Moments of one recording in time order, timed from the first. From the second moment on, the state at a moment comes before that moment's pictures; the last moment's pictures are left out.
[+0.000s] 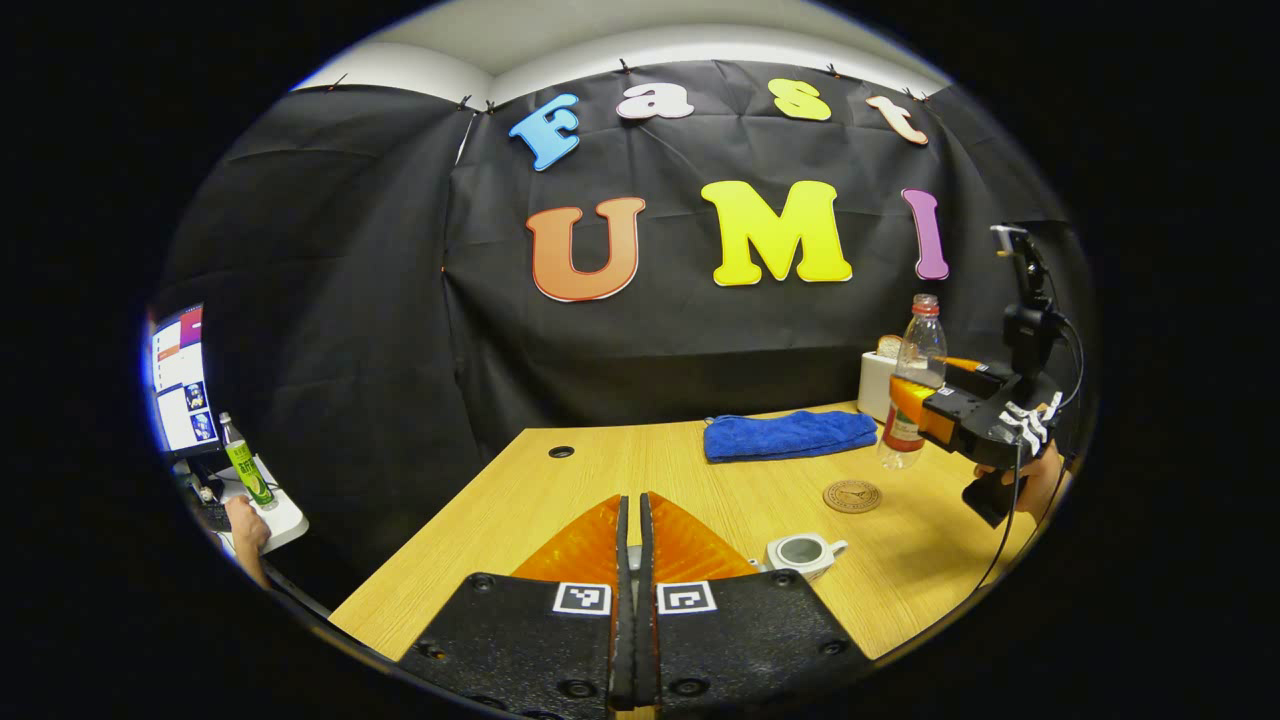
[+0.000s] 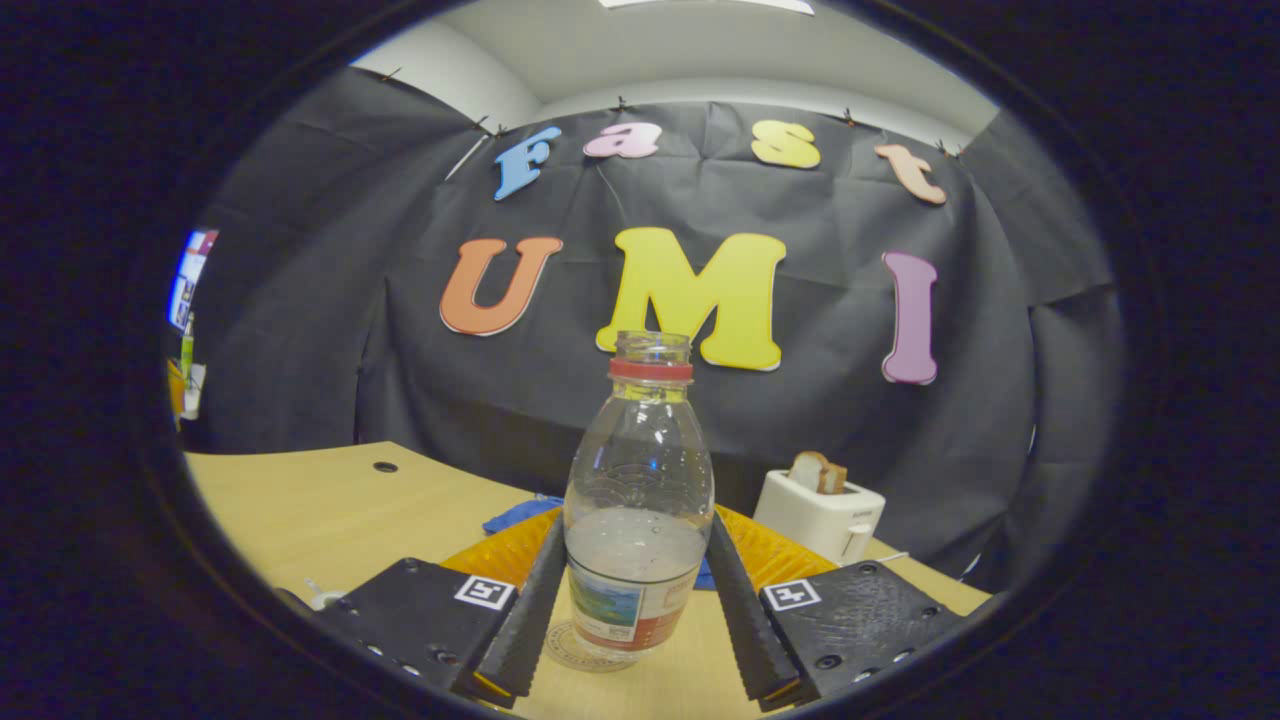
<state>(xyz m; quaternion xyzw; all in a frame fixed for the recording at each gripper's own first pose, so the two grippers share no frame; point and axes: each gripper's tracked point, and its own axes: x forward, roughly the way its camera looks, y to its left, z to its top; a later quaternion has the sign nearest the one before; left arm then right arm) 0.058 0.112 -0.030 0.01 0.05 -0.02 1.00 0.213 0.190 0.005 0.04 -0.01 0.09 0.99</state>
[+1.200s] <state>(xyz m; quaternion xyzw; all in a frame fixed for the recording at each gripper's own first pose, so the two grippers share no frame) 0.068 0.103 -0.048 0.03 0.08 -0.04 1.00 0.257 0.222 -0.048 0.02 0.04 0.11 0.99</state>
